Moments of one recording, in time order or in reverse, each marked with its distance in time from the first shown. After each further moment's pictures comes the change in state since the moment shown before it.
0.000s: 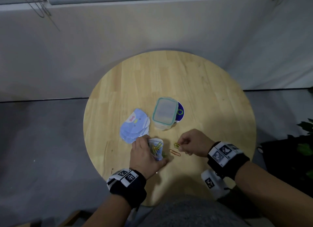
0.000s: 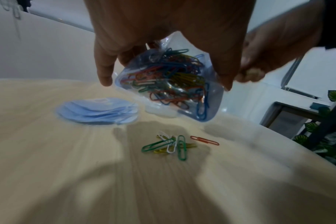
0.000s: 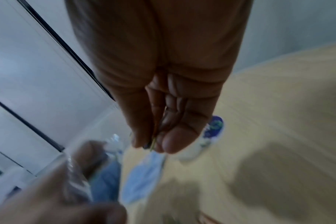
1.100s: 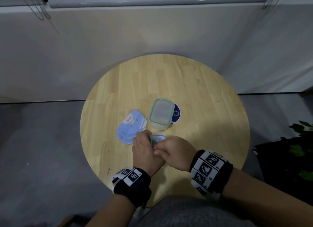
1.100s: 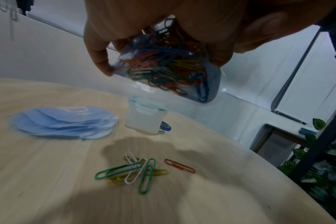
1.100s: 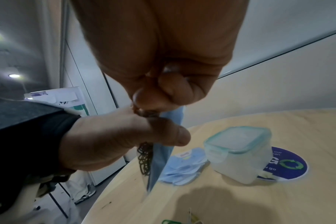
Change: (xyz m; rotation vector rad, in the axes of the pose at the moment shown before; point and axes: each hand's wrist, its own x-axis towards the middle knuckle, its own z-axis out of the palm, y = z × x) left_hand 0.000 0.038 -0.006 -0.222 0.155 -0.023; right_hand -0.033 -0.046 0.036 -0.398 0.078 -0.453
